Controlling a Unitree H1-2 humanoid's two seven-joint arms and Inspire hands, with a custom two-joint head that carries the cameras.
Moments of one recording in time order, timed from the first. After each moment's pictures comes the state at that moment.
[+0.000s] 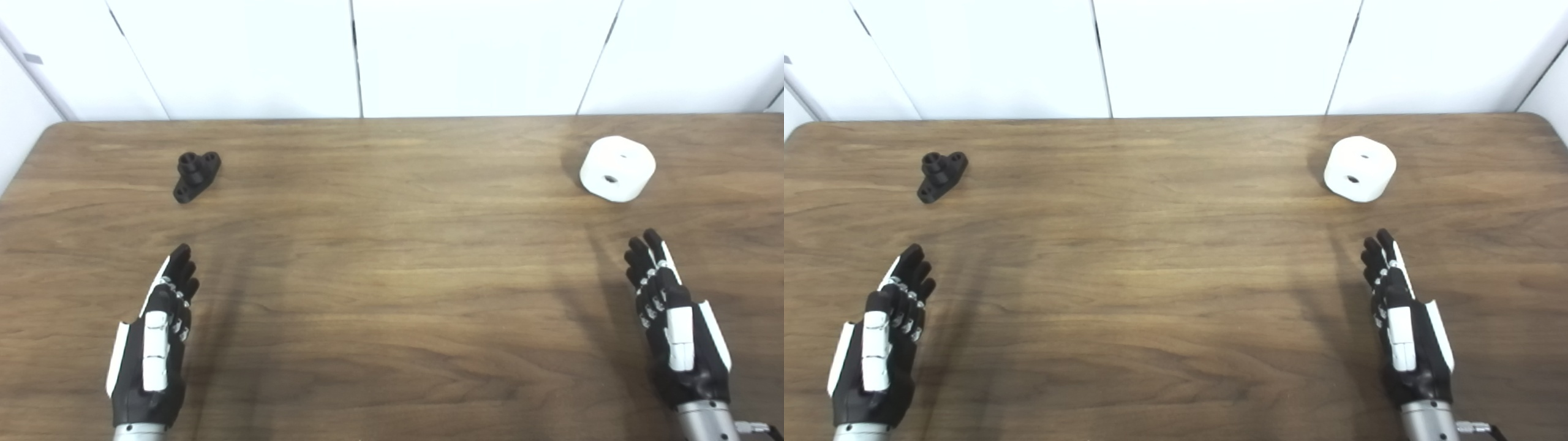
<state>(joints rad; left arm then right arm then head) 0.40 0.13 0.20 -0.36 -0.22 -0.13 -0.12 0.32 -0.14 -0.12 -0.34 0.12 -0.04 0.07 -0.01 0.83</state>
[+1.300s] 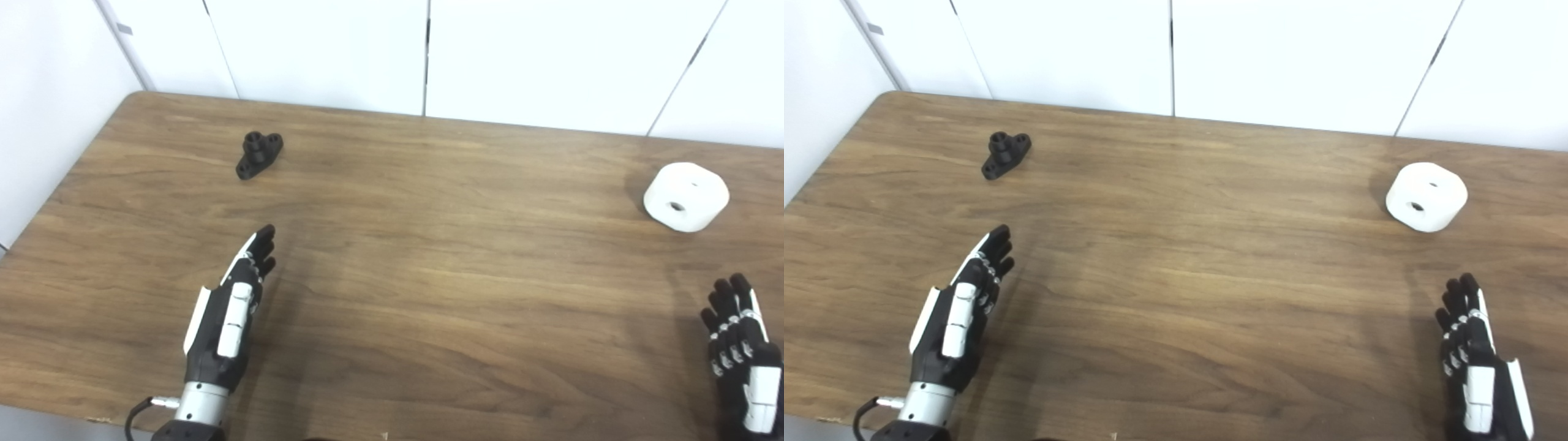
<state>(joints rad) 0.42 0.11 0.12 -0.33 -0.15 -0.18 -0.07 0.32 -0.20 -0.15 -0.23 0.19 -0.17 0.13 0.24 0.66</state>
